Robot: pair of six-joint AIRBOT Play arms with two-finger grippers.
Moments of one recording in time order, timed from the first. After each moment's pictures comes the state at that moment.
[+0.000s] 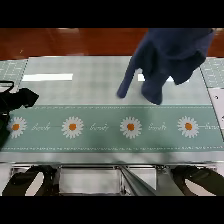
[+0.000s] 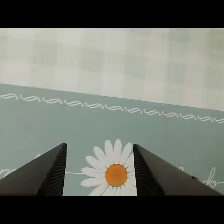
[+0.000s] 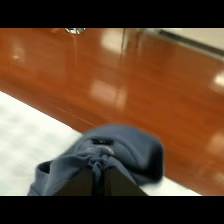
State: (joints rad) left arm 0.08 -0.65 0.90 1.37 -1.15 -1.61; right arm 0.40 -1.14 2.07 -1.49 1.22 1.45
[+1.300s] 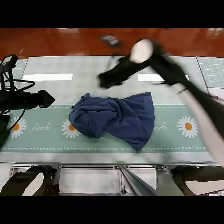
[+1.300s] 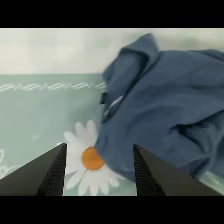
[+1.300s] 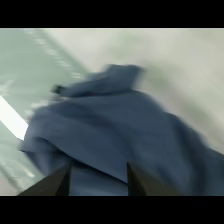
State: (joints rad) left arm 0.03 -0.82 0.90 1.27 -1.18 -1.52; right arm 0.51 -1.61 1.73 -1.14 1.23 1.57
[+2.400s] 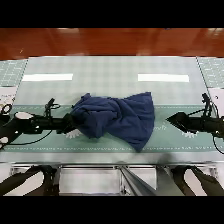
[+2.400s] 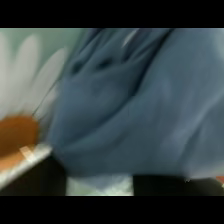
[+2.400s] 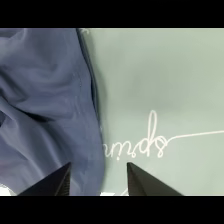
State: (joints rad) left arm 0.10 -1.20 0.43 0.51 -0.99 -1.10; right arm -0.41 -0.84 0.47 -0.87 1.12 1.30
